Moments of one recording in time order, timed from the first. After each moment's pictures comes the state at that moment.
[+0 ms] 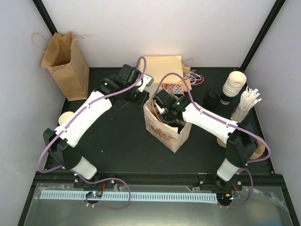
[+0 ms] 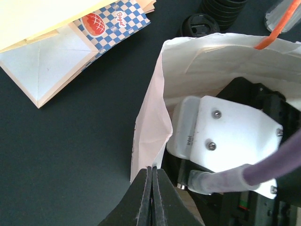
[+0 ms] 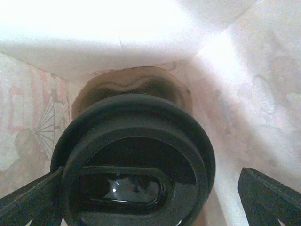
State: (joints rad) left arm -0.61 1.55 1.63 -0.95 0.18 -0.08; right arm 0.82 1.67 1.37 -0.87 0.13 0.09
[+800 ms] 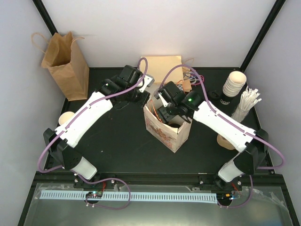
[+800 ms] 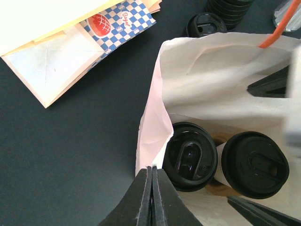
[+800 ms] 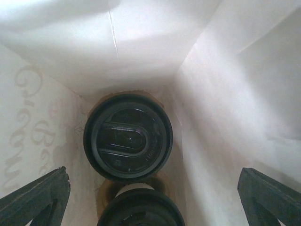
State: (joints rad) left arm -0.63 1.55 1.63 -0.95 0.13 -0.08; right arm 0.82 1.56 1.50 -0.99 0.15 0.09
